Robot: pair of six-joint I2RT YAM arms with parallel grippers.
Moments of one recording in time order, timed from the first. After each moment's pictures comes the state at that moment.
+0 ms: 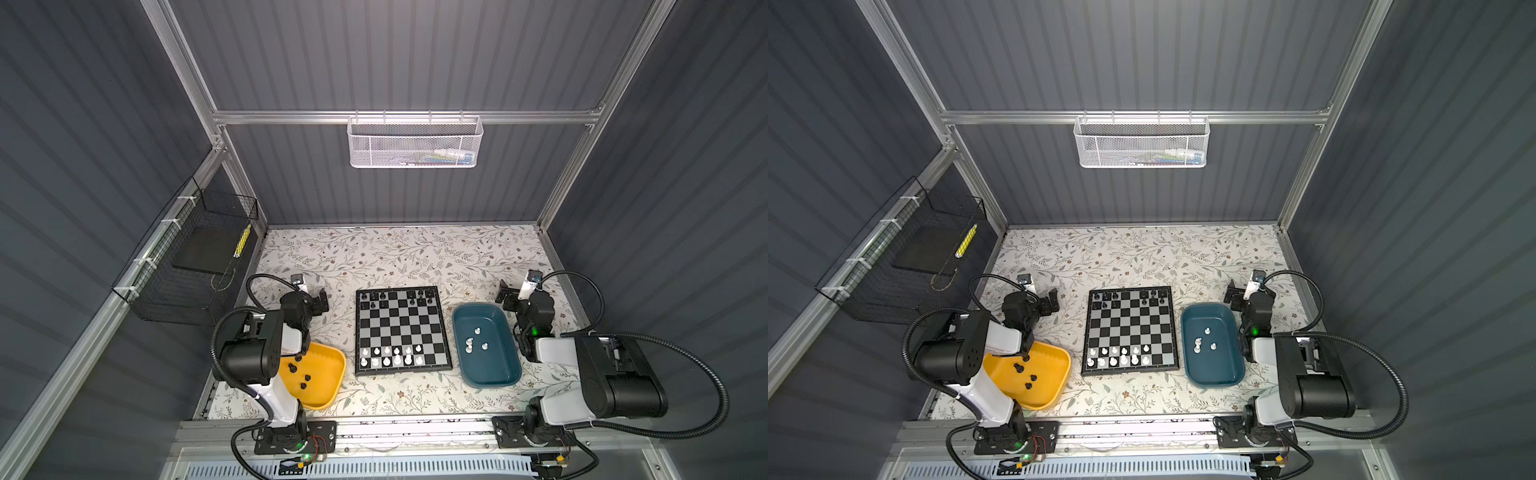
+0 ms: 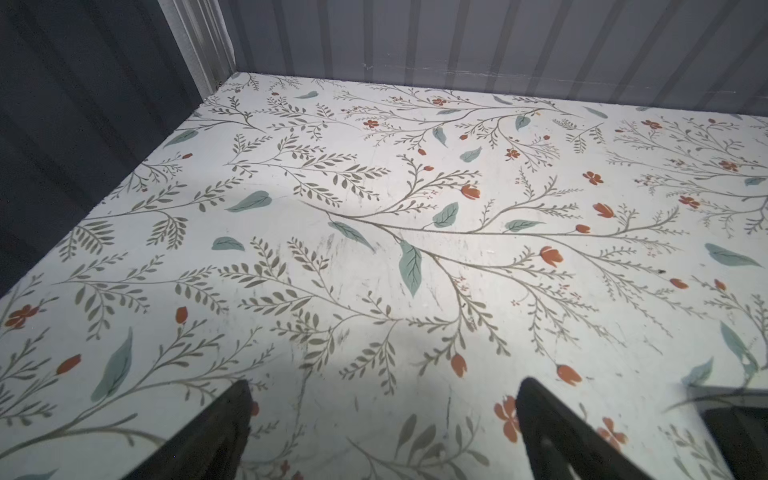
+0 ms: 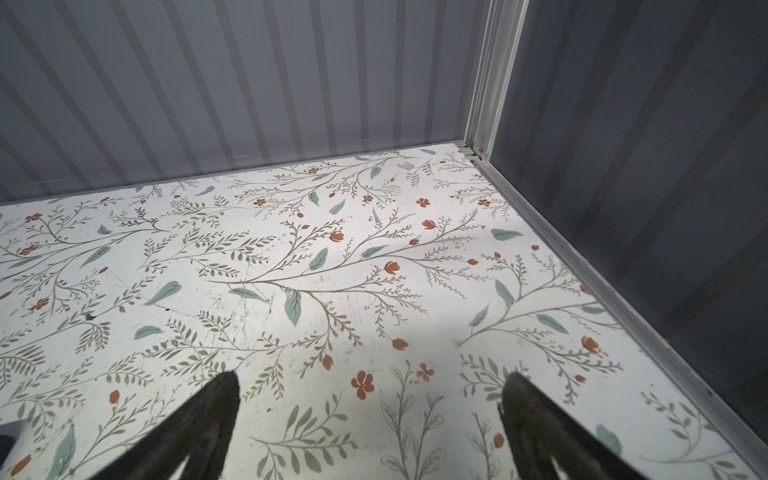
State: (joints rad) left arm 0.00 1.73 0.43 0.90 -0.03 -0.05; right arm -0.02 1.47 0.31 0.91 0.13 0.06
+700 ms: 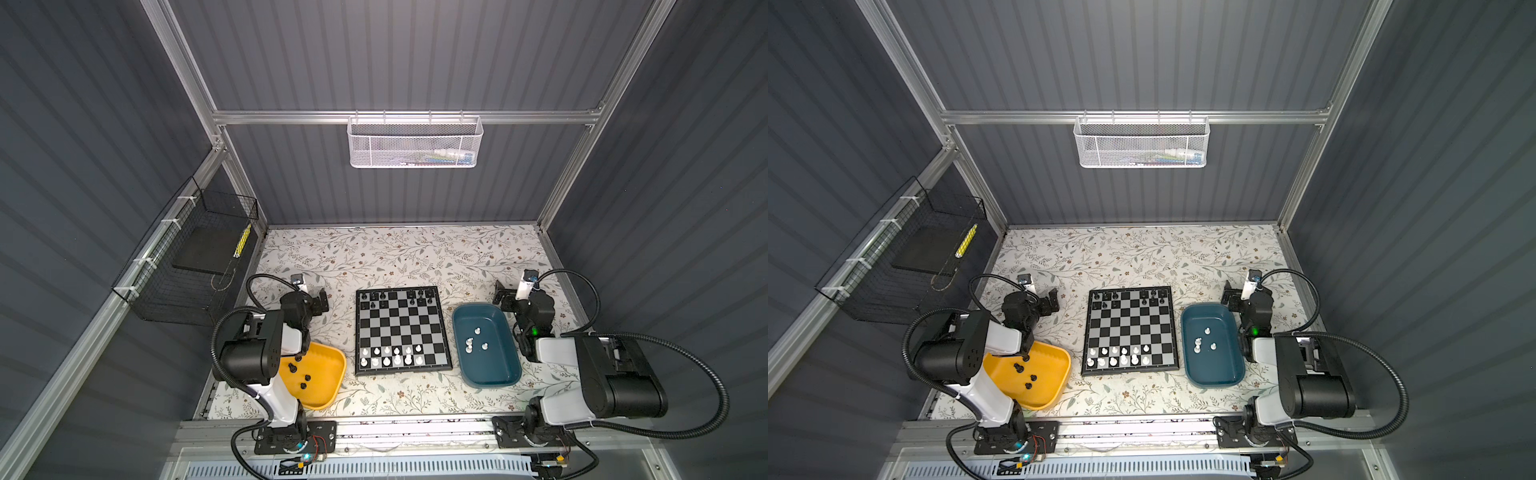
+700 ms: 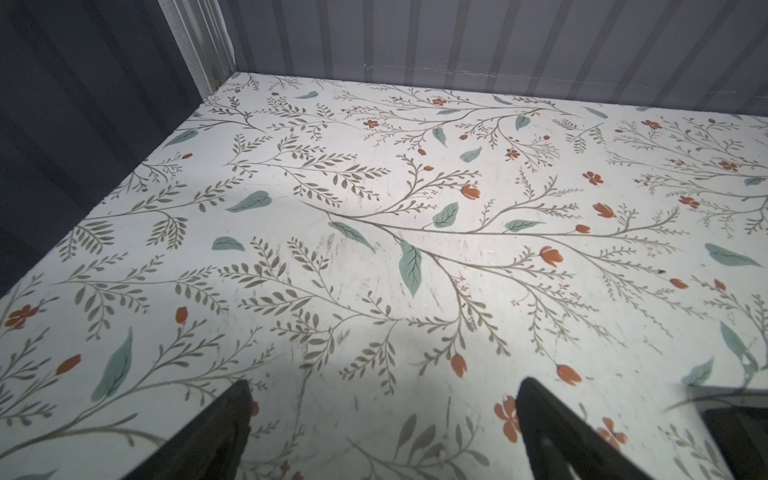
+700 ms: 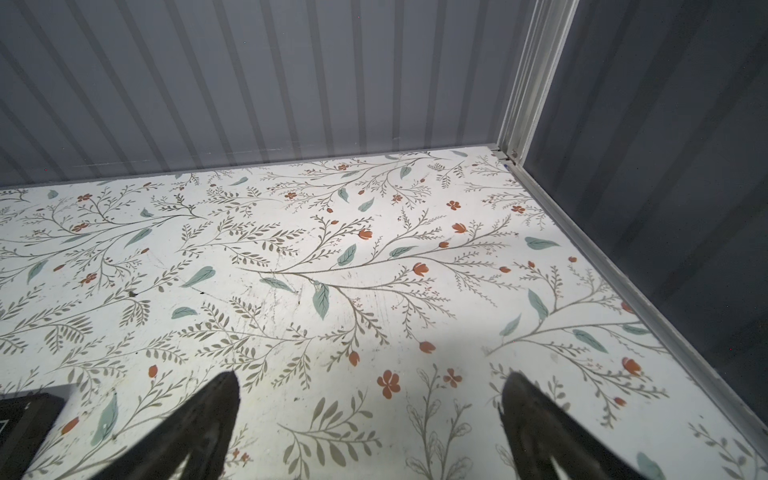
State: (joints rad) left arm 0.00 1.73 0.43 0.90 -0.03 -0.05; right arm -0.02 1.47 0.31 0.91 0.03 0.03
